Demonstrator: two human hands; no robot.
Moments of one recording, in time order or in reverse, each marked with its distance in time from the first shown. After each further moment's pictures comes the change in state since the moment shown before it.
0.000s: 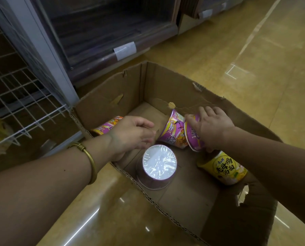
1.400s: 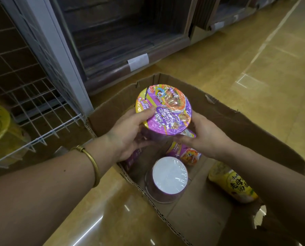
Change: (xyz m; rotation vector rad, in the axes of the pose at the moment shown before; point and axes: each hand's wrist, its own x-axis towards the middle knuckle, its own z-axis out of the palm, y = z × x) left_hand 0.003 0.023 -0.021 -0.419 0.094 0.044; right_hand 0.007 -0.030 -0.024 1.251 0.461 -0.187
